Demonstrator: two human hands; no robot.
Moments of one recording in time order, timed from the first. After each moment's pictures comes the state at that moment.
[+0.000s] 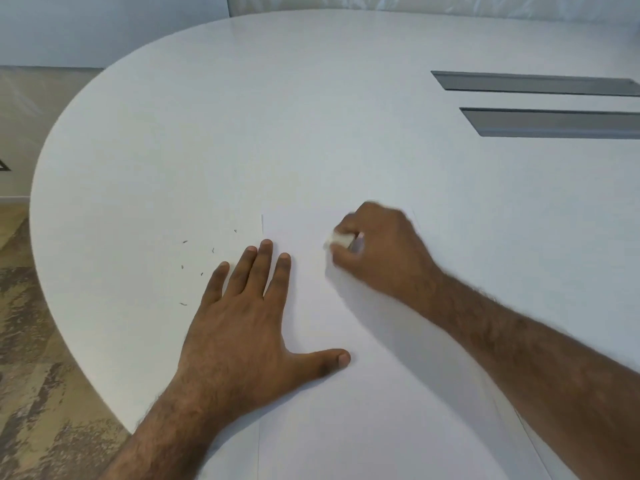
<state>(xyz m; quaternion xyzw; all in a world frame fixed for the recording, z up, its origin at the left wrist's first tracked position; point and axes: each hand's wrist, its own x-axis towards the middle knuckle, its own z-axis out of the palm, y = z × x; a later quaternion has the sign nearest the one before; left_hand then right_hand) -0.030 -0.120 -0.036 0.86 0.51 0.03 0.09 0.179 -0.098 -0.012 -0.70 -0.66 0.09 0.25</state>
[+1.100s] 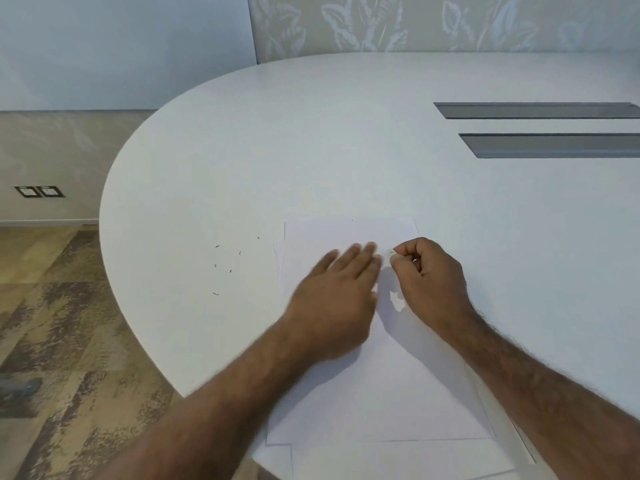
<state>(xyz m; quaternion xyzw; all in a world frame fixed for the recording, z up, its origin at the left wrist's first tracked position) 0.040 -0.121 -0.025 0.93 0.34 0.08 0.07 0.203 -0.157 -0.027 -0.74 -0.47 0.16 0.45</state>
